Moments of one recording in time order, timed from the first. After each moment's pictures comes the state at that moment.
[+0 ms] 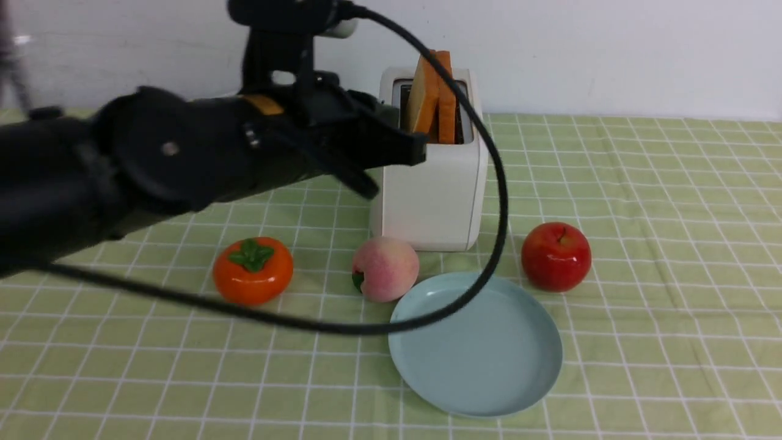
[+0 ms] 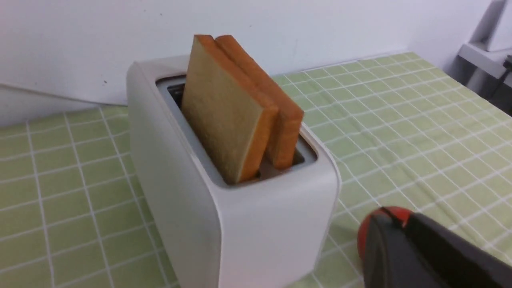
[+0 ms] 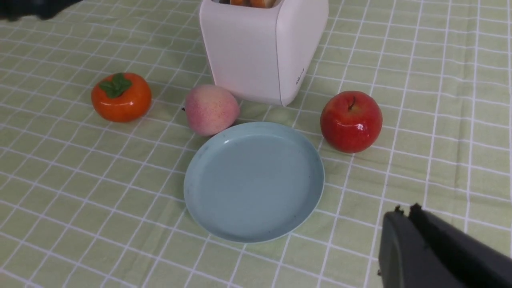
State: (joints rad) right arm 0.05 0.60 -0.89 0.43 0.91 -0.25; left arm -0.57 1.54 -1.16 -0.62 -0.04 0.45
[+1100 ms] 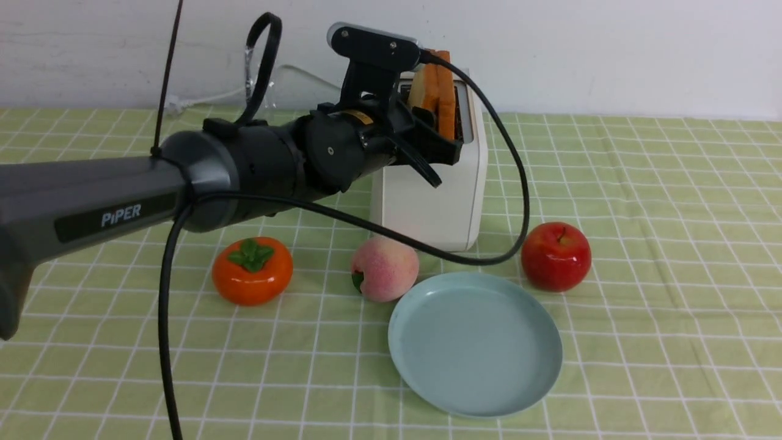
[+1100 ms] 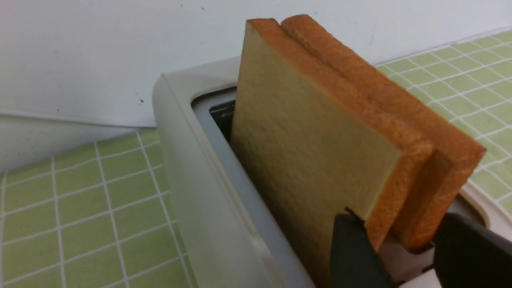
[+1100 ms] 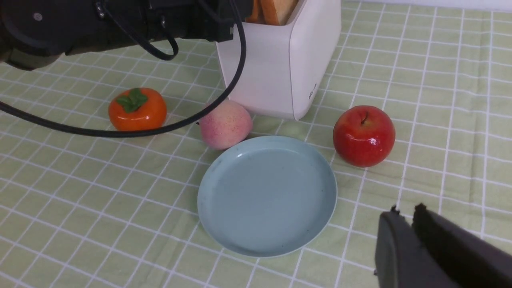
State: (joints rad) right arm 0.05 0.60 -0.89 0.46 0.89 -0.25; left arm -0.54 1.94 -1.45 -0.62 -0.18 0.58
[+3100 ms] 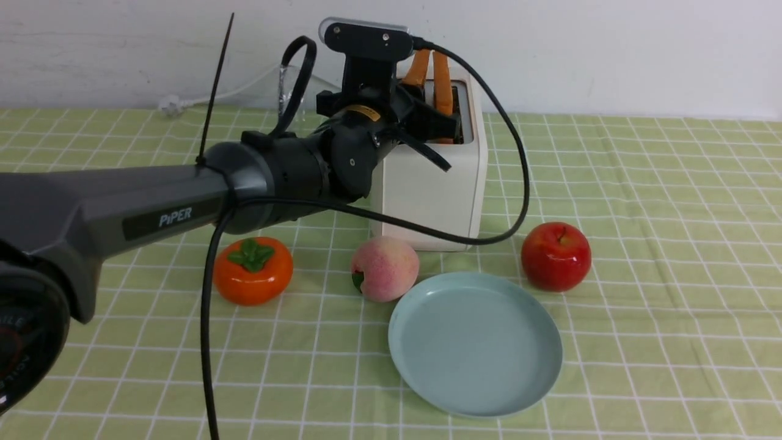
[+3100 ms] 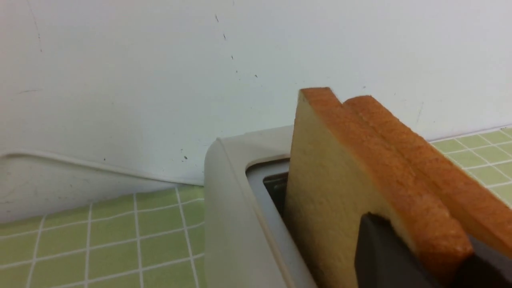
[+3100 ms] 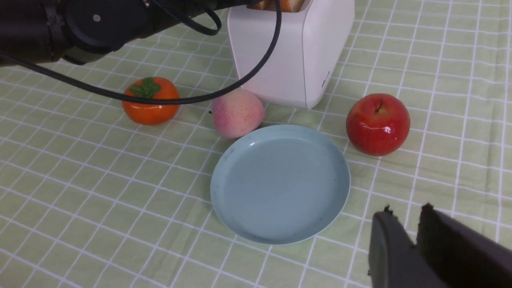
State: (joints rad) right arm 0.05 0.60 -0.90 0.49 0.92 -0.26; left arm -0.54 2.03 -1.54 -0.59 -0.40 0.48
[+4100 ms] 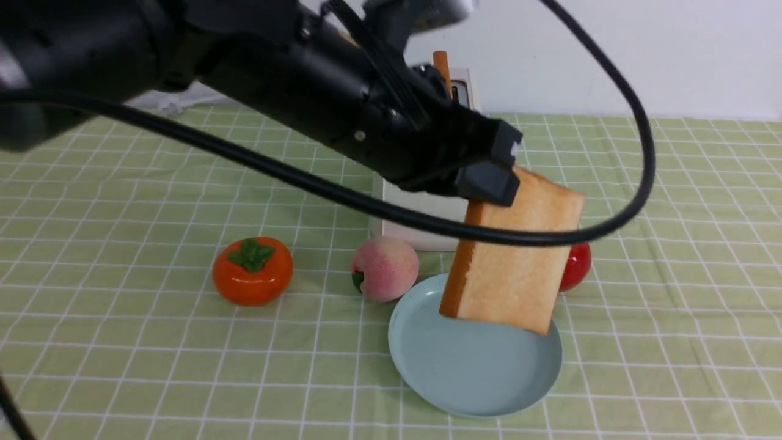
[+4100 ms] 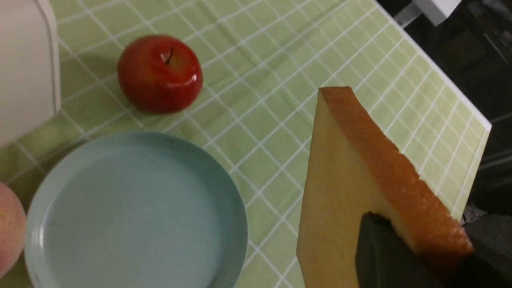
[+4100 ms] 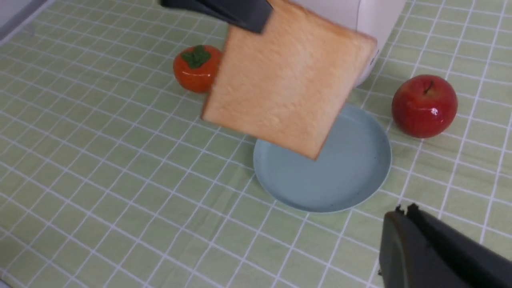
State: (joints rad) right arm 0.05 0.54 -0.94 0.55 1.09 -0.31; left arm -0.57 1.67 -1.54 -0.73 0.83 0.35
